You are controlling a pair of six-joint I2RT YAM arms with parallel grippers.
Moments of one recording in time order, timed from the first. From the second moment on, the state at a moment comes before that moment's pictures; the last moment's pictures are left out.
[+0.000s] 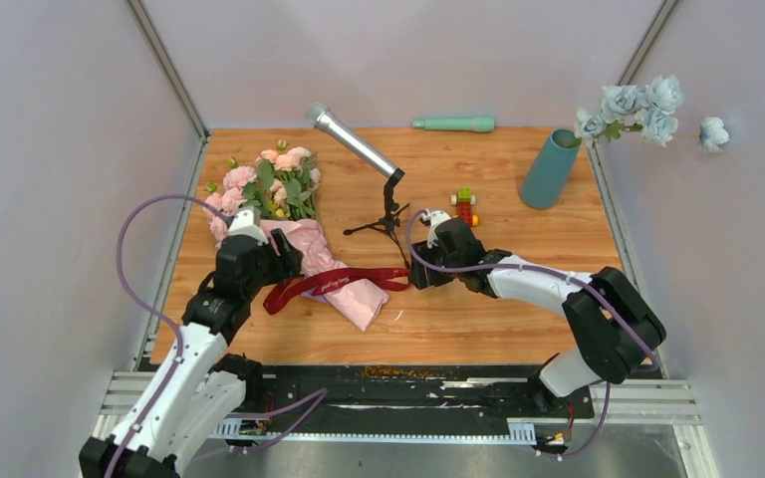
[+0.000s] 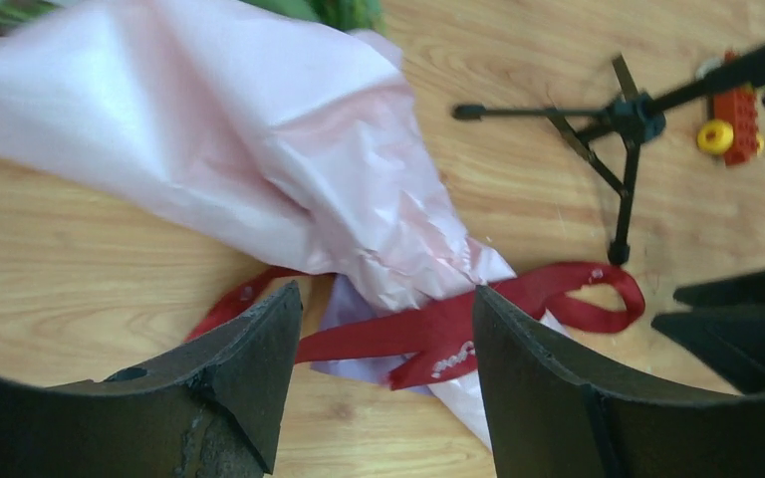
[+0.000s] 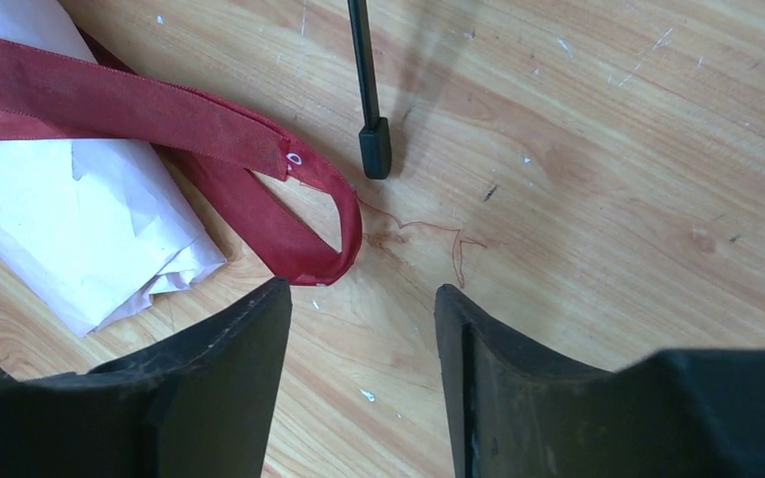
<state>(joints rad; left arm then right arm) -0.25 0.66 0.54 -0.38 -0.09 -0.50 0.67 1.51 0.75 -0.02 -0.10 0.32</state>
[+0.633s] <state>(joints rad) -0.63 1.12 0.67 -0.23 -0.09 -0.34 0.66 1.66 0.86 -0.03 -0.20 0.31</state>
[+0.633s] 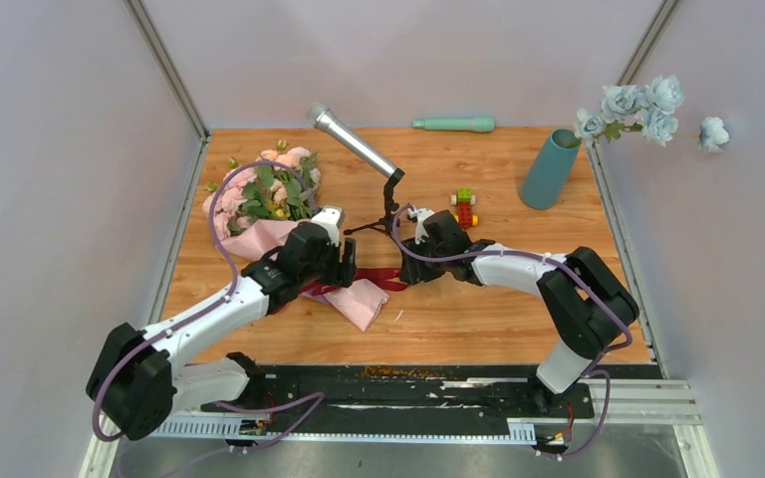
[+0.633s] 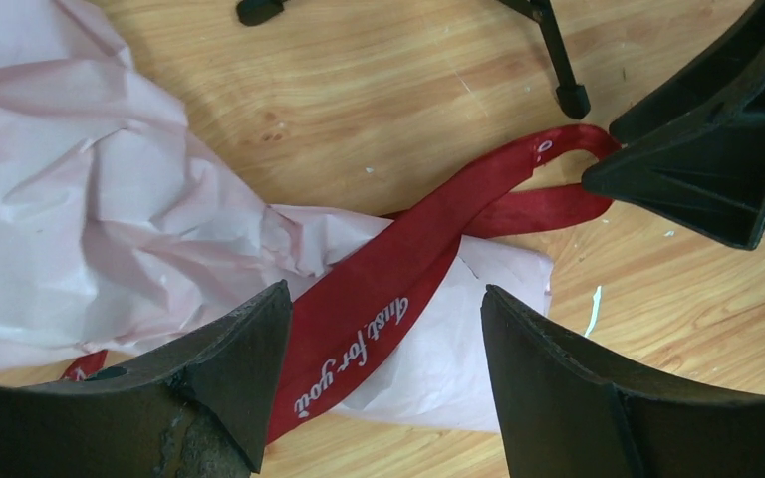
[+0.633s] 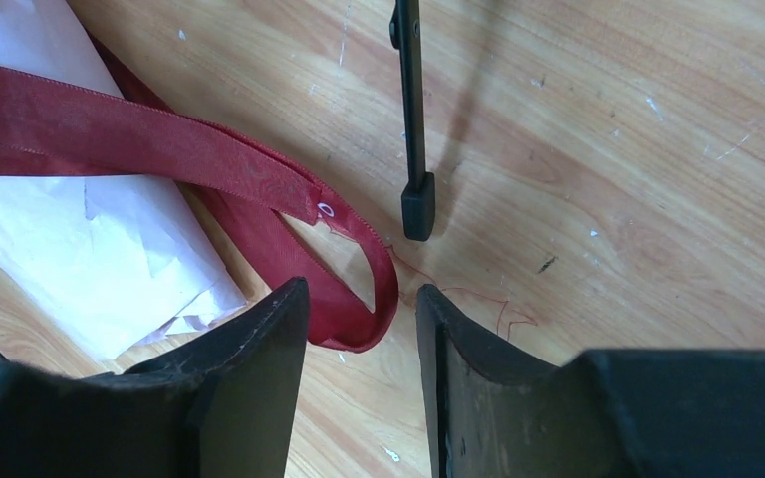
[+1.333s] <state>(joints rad) -0.72 1.35 0.73 -0.21 -0.22 -0.22 0.66 1.70 0.88 -0.03 -0.23 0.31</state>
